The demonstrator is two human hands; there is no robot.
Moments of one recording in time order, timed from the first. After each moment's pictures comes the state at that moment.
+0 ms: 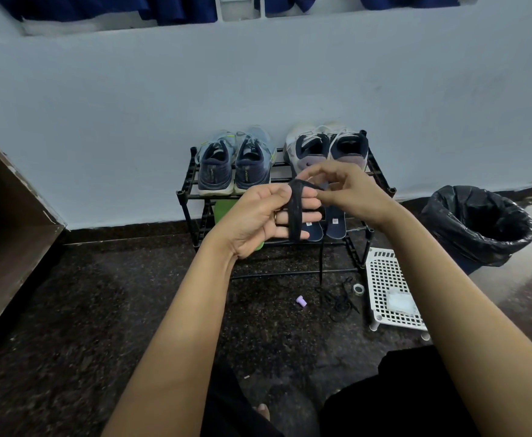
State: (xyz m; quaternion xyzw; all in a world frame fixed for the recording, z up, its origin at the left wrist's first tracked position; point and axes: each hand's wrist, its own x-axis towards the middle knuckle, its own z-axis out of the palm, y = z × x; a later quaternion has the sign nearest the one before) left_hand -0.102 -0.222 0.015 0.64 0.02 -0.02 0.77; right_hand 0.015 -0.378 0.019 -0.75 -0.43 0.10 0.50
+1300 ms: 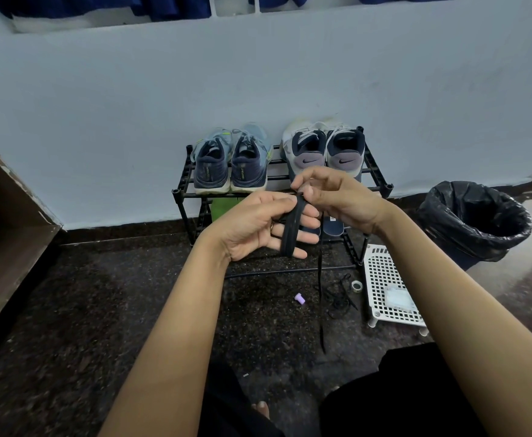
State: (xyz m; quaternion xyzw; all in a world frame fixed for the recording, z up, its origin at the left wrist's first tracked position) left_hand -0.109 -0.227 0.021 0.67 0.03 -0.10 0.74; right_hand 0.020 -0.375 -0.001 -0.57 -0.43 0.33 0.62
